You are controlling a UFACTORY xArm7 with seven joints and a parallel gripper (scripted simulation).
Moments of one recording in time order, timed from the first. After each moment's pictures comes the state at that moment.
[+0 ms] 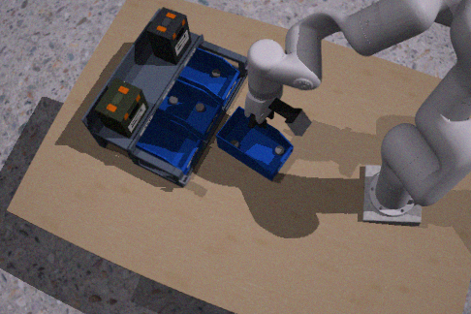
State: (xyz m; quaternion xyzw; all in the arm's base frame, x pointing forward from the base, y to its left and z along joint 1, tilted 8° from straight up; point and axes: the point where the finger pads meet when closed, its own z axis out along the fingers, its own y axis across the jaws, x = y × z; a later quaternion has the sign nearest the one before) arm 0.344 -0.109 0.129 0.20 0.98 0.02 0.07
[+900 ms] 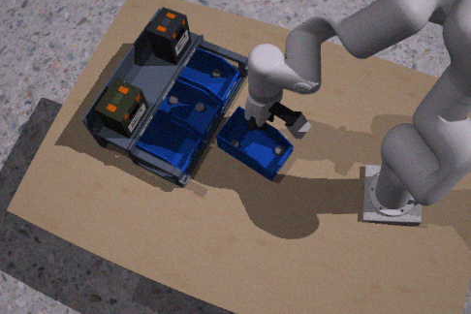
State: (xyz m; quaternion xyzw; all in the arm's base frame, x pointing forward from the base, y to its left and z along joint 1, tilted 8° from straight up) arm 0.346 -0.109 0.113 0.20 0.98 0.02 0.07
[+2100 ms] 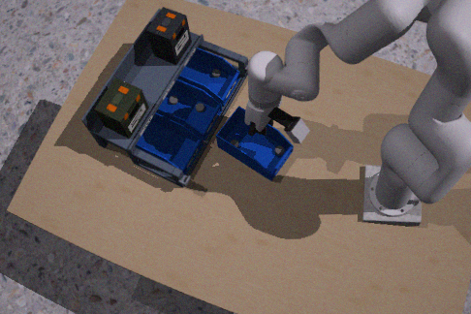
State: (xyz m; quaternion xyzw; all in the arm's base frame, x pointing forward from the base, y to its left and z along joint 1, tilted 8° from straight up) arm 0.350 -0.108 0.087 0.20 0.98 0.02 0.07
